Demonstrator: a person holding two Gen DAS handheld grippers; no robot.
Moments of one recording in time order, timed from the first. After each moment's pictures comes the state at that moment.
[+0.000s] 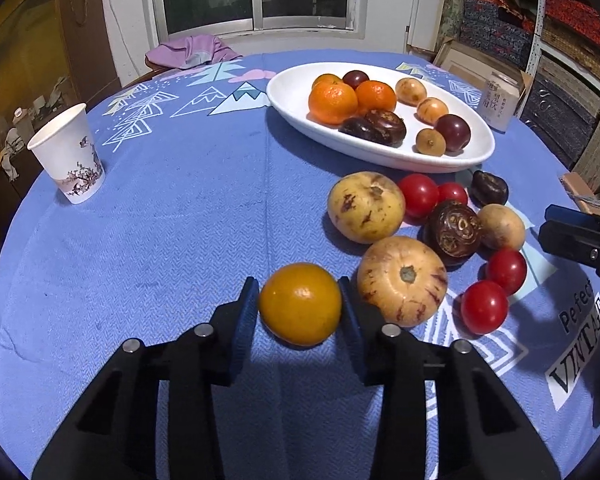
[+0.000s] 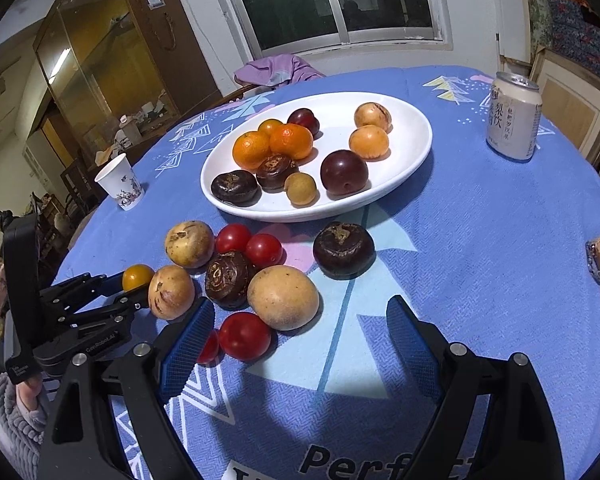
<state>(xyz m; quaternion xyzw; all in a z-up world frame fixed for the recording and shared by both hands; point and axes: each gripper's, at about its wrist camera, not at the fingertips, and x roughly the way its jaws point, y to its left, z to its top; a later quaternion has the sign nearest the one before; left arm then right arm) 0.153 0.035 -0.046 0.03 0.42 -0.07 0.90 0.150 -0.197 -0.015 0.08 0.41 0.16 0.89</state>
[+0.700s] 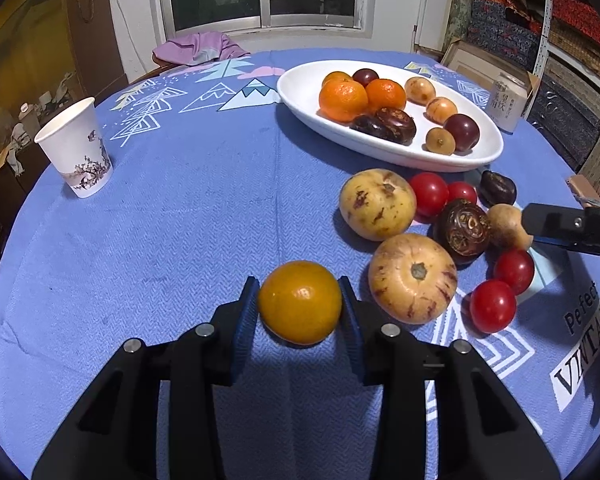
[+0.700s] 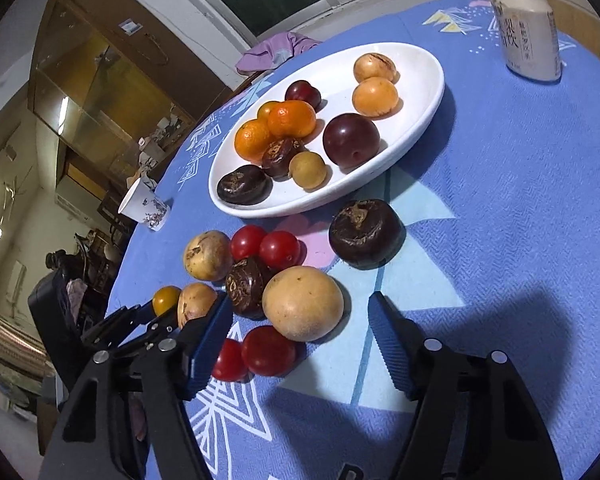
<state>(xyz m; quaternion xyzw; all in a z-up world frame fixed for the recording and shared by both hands) 0.153 0.039 -0.047 0.03 0.43 -0.06 0.90 0.178 -0.206 -0.038 0.21 0.46 0.21 0.83</state>
